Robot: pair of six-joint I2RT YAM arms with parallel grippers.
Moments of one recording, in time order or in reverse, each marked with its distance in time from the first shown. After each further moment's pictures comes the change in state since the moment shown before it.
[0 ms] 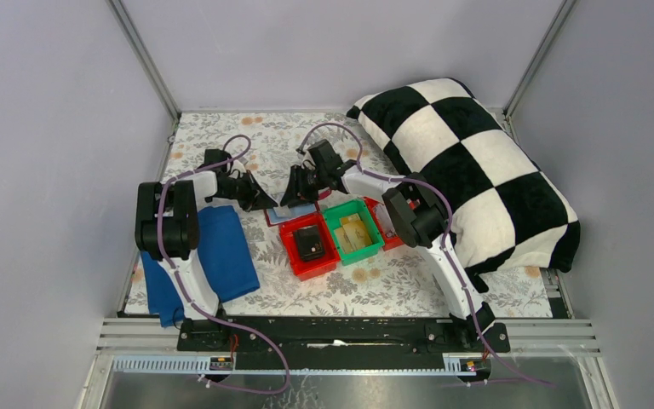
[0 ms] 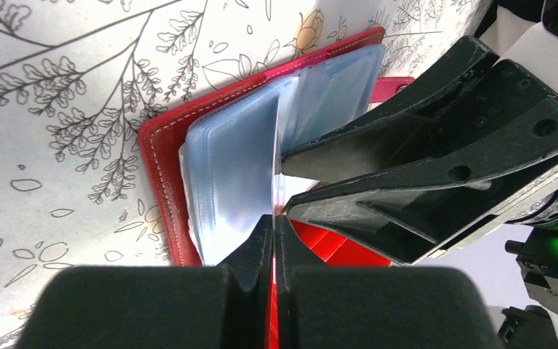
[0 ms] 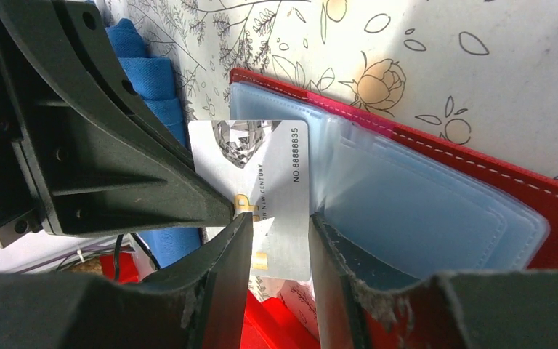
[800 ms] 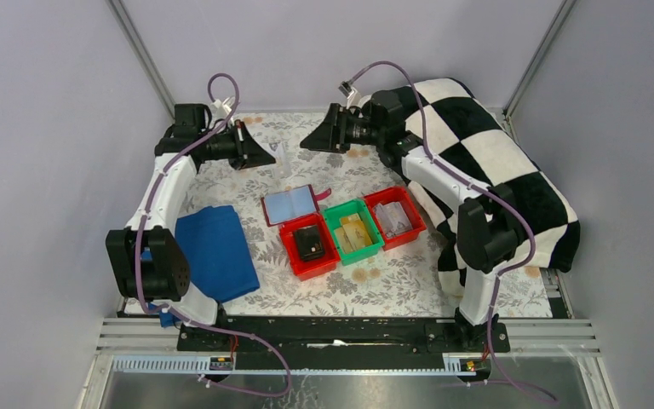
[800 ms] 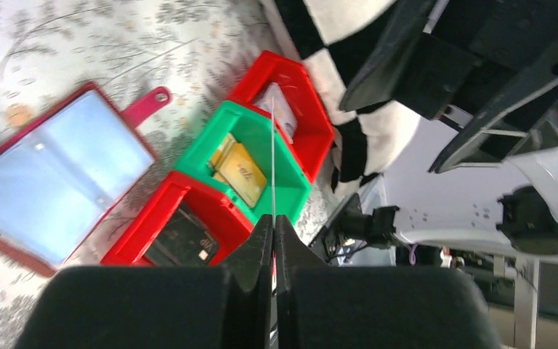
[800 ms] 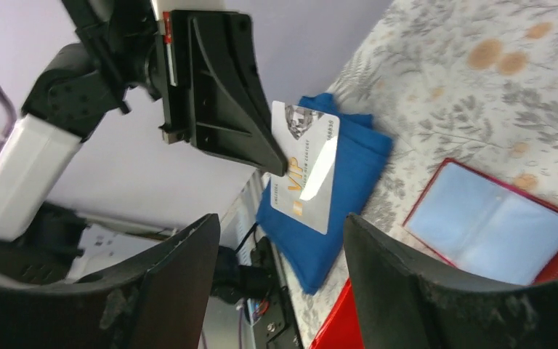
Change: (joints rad) left arm -0.023 -0.334 0.291 -0.253 0.185 0.186; right arm -0.168 -0.569 -0.306 0.302 -0.177 0.048
